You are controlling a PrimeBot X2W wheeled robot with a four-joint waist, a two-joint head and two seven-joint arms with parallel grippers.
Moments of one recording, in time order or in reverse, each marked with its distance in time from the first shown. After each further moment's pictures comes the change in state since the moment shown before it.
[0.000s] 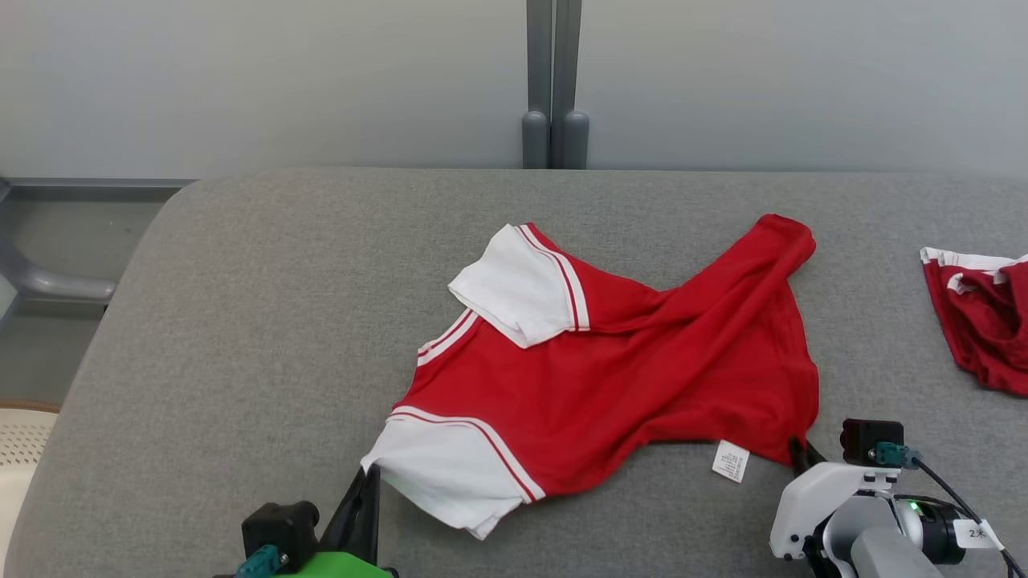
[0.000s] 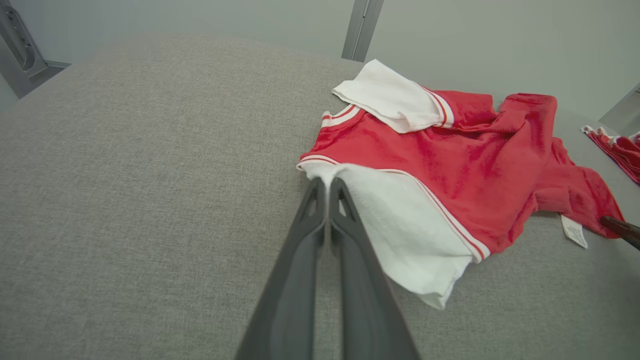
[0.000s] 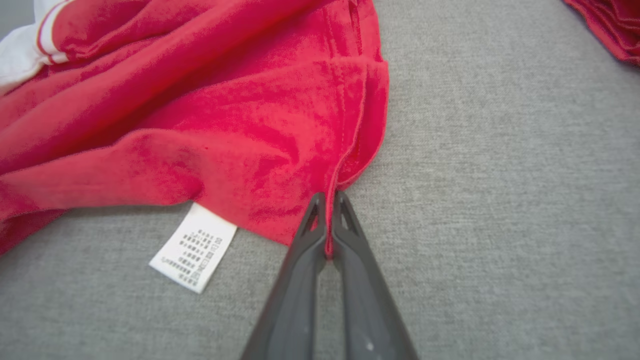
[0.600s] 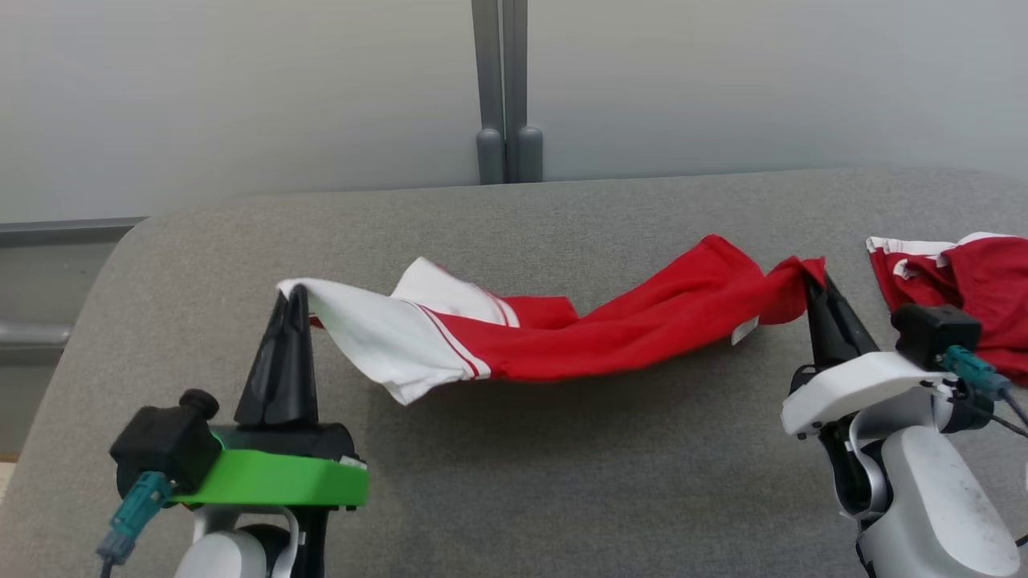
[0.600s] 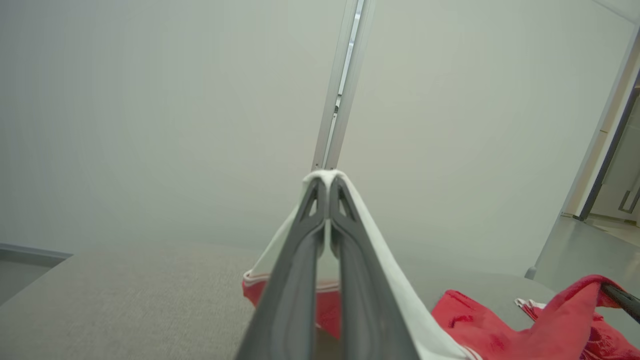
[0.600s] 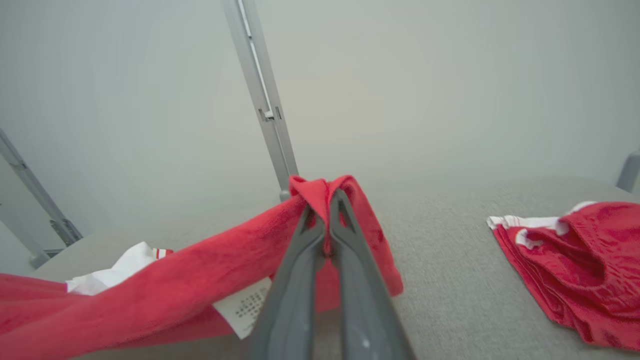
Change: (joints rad) left arm -0.173 0.006 0.085 -0.208 -0.044 -0.015 -0.146; right arm 0.007 -0.058 0.123 -0.504 0.203 0.000 -0.029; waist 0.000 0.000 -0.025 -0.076
